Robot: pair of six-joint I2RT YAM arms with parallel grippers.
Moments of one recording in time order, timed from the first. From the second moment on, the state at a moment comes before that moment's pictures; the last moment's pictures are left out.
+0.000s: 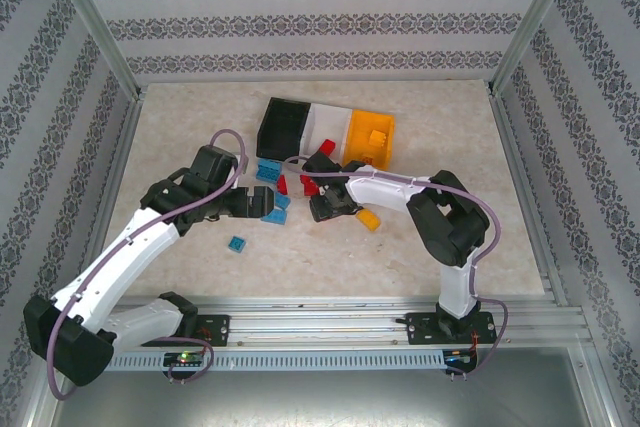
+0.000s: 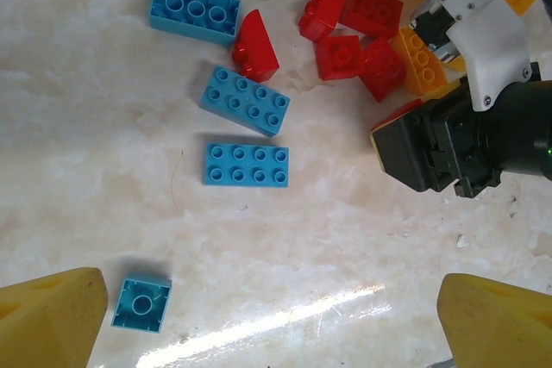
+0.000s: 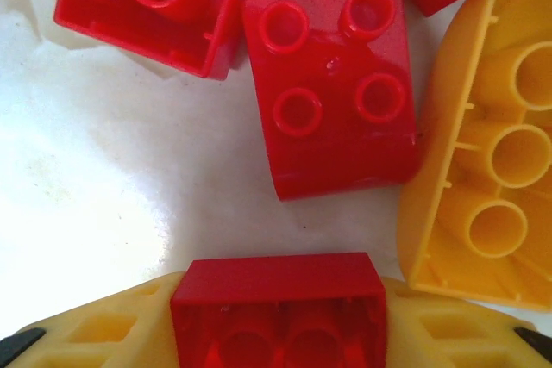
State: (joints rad) left arm -0.46 1.09 1.02 -0.88 0.07 -0.43; right arm 0.74 1.93 1.27 -0.63 0.04 0.41
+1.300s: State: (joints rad) left arm -0.50 1.04 0.78 -0.82 0.19 -0.56; right arm 0.49 2.30 2.17 -0.89 -0.01 0.34
